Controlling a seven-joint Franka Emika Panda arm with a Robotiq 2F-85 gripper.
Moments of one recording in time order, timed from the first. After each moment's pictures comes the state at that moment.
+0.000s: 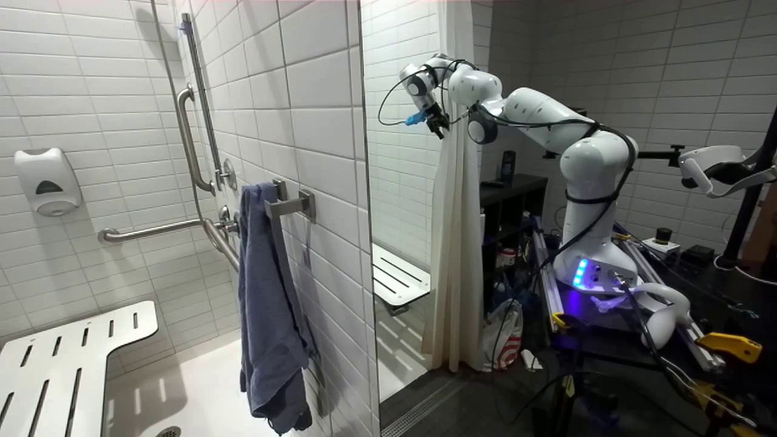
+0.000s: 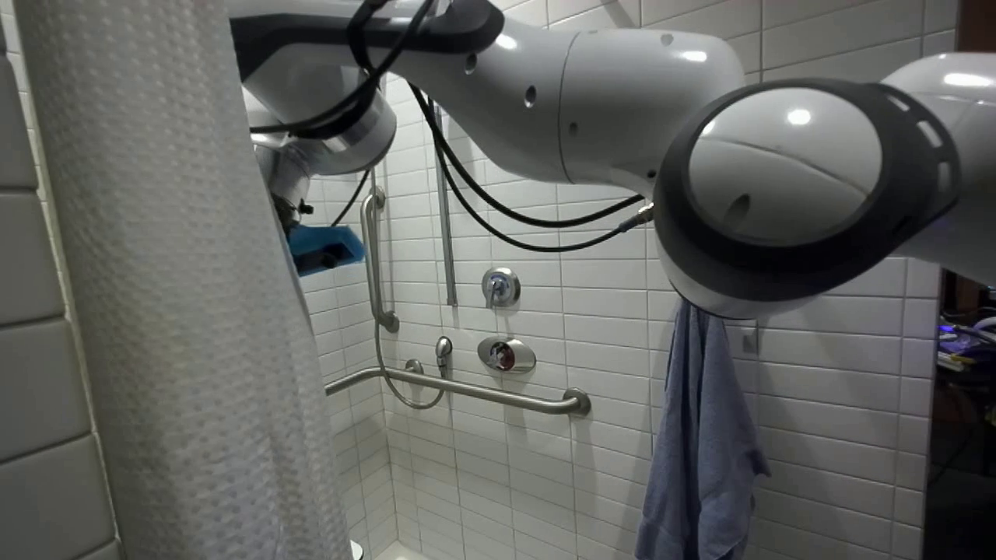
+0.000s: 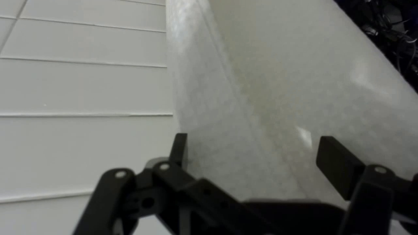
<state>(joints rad) 0.55 1.07 0.35 -0.35 0.27 1.22 -1.46</state>
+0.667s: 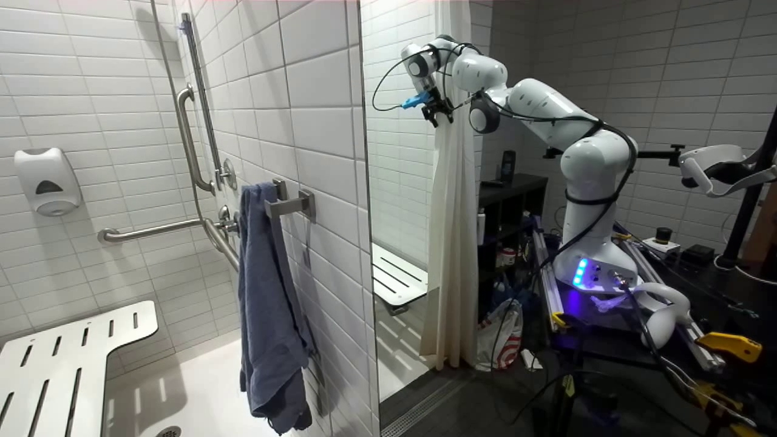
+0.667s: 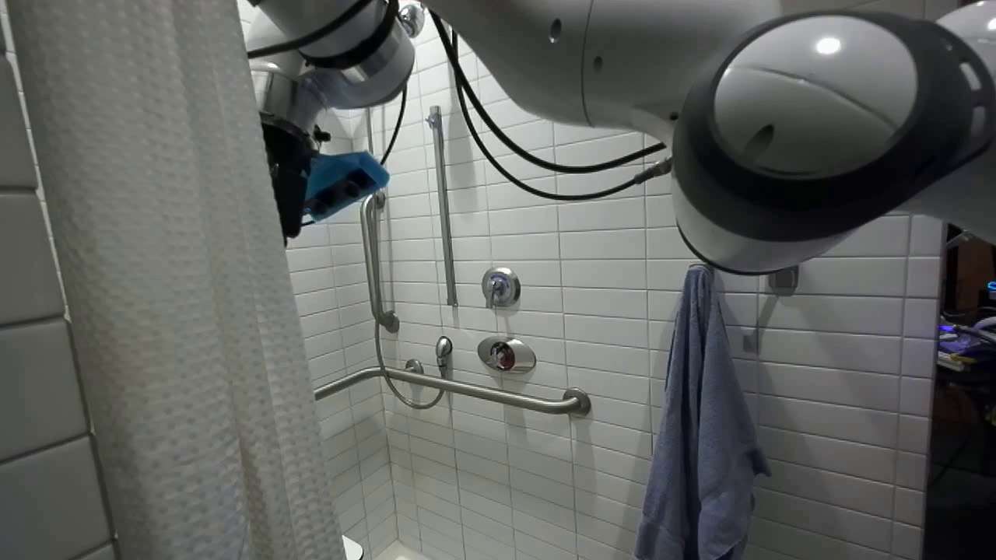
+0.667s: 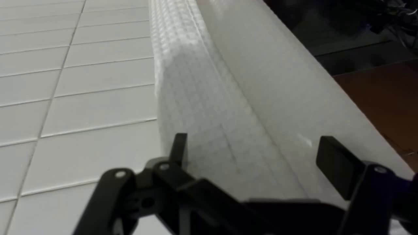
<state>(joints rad) 0.54 0.96 0.31 -0.36 0.23 1.19 -1.24</state>
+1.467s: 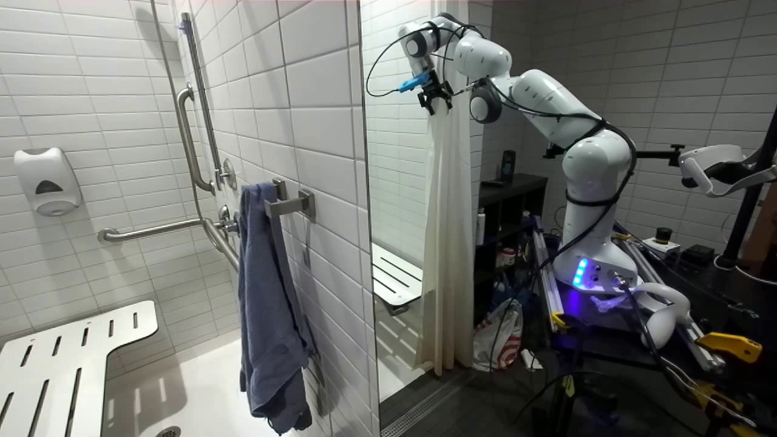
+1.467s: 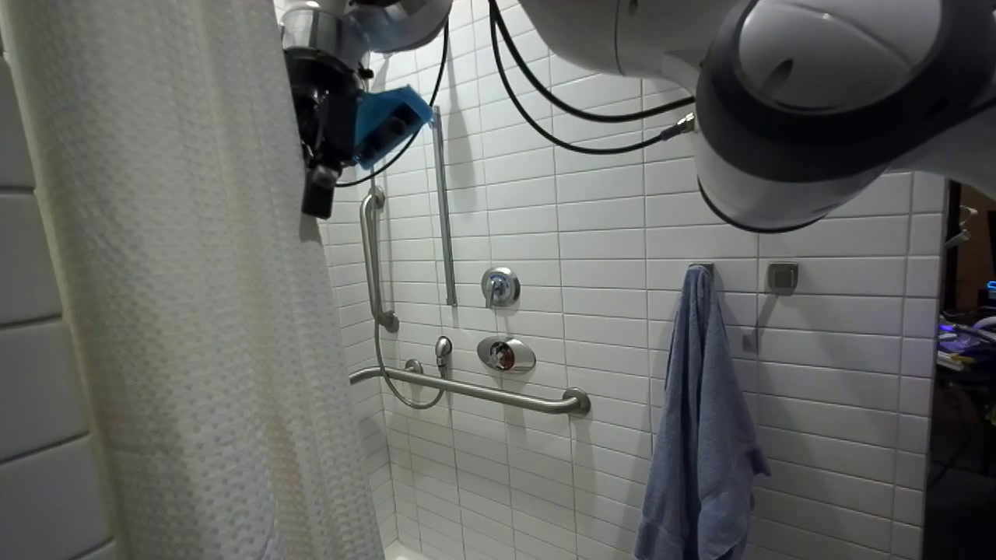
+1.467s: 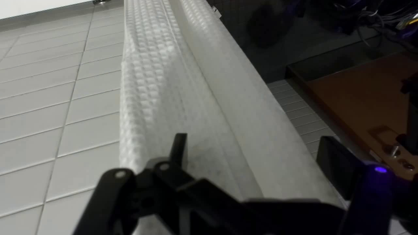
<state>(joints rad) 0.49 0.87 0.30 -0.36 0.22 1.07 -1.15</state>
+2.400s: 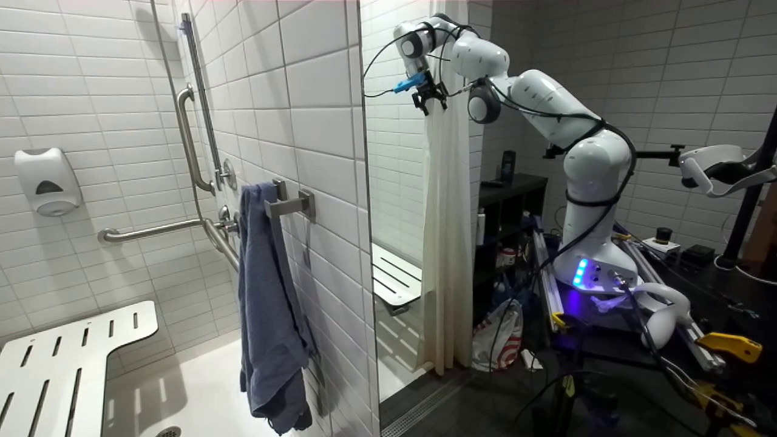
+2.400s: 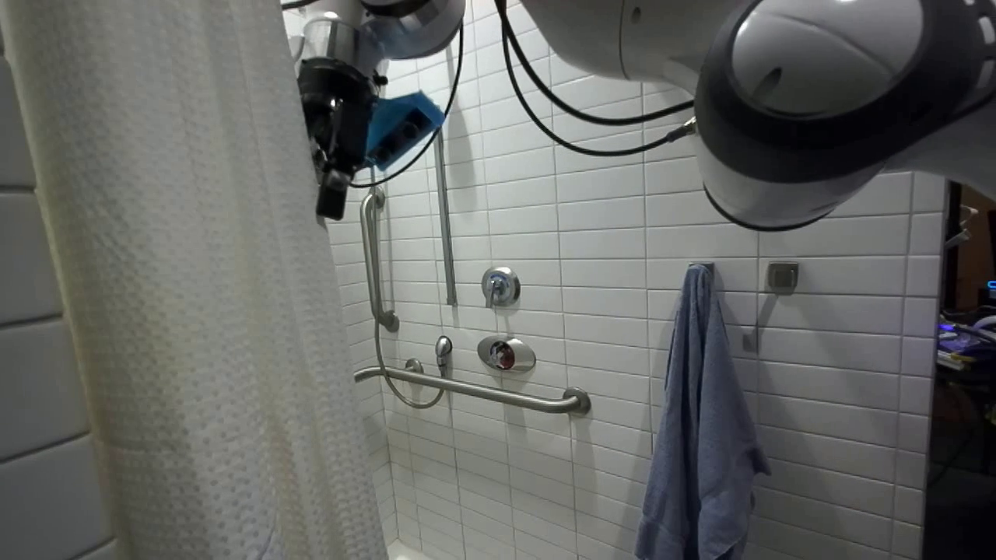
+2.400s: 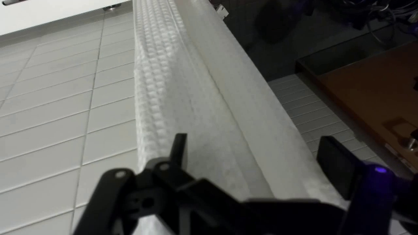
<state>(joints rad) 0.45 0.87 0.30 -0.36 0.22 1.10 -1.13</state>
